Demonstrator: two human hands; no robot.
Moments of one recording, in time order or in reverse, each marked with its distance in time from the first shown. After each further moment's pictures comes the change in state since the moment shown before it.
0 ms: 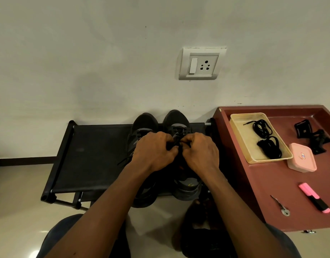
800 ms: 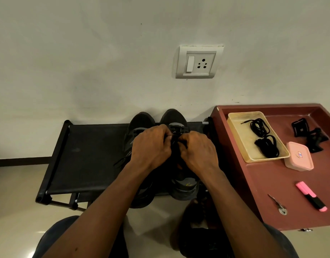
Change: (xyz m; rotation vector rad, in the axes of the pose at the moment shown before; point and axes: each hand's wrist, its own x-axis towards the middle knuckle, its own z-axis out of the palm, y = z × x) left_hand 0.005 0.000 0.009 -0.036 0.209 0.003; right_hand 0.005 0.006 -0.001 -0.126 -0.038 -0.157
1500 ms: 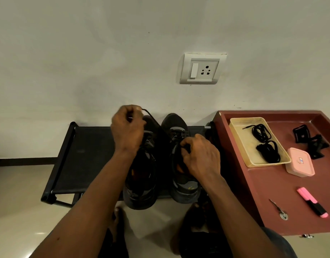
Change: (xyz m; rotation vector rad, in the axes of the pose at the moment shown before) left_hand 0.021 -0.022 -0.045 -0.763 0.526 -0.406; right_hand -0.007 0.001 0.005 -0.056 0.115 0.020
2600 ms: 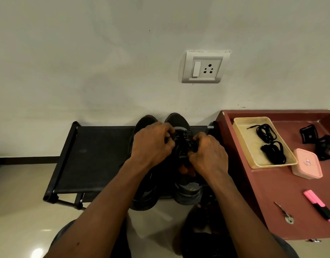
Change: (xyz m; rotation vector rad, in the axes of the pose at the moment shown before) left_hand -0.027 -0.008 0.019 0.831 -0.511 0.474; right_hand 0.008 0.009 -0.007 0.040 -0.129 0.171
